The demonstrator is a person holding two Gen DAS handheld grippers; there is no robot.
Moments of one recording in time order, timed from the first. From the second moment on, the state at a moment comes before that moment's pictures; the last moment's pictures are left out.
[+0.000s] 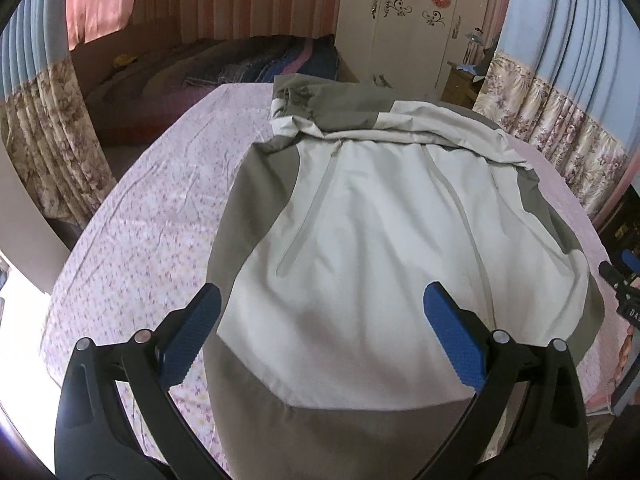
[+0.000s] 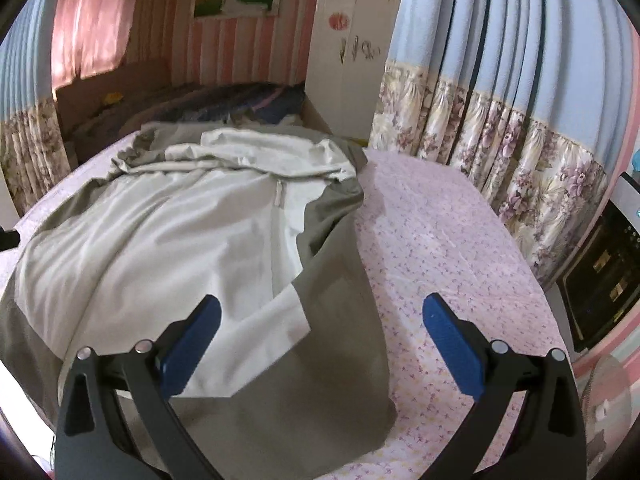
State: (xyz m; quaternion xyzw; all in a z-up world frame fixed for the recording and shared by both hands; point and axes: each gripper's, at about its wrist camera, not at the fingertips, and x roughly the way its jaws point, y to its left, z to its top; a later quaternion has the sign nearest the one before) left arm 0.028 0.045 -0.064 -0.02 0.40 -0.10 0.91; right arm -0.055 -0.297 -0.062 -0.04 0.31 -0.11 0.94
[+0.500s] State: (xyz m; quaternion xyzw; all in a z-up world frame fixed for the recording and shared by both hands) left arm 0.019 0.067 -0.112 0.00 0.43 -0.09 0.90; right arm -0.064 -0.334 -0.096 0.02 0.40 -0.07 0.91
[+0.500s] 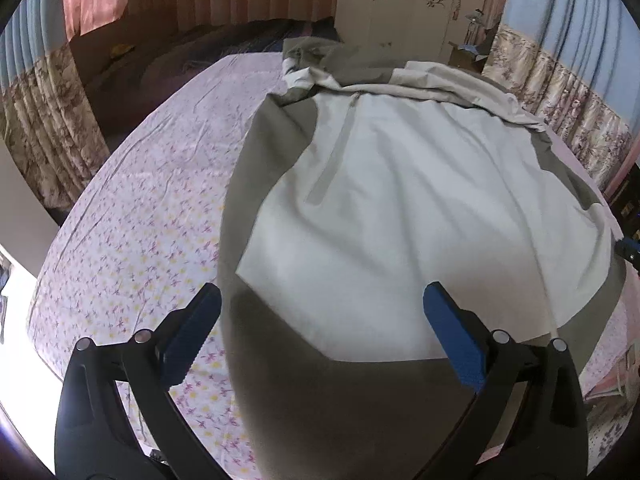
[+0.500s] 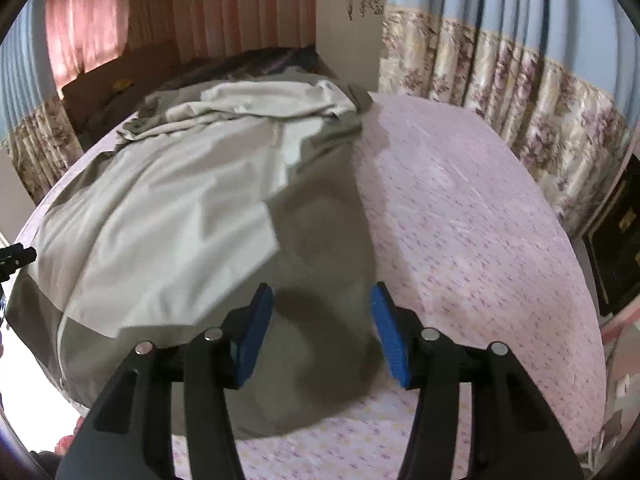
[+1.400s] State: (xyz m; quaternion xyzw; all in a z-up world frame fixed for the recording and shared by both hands) left arm 0.021 0.076 -0.083 0.00 0.41 -0.10 0.91; right arm -0.128 -0.436 -0.076 0.14 0.43 -0.15 0.88
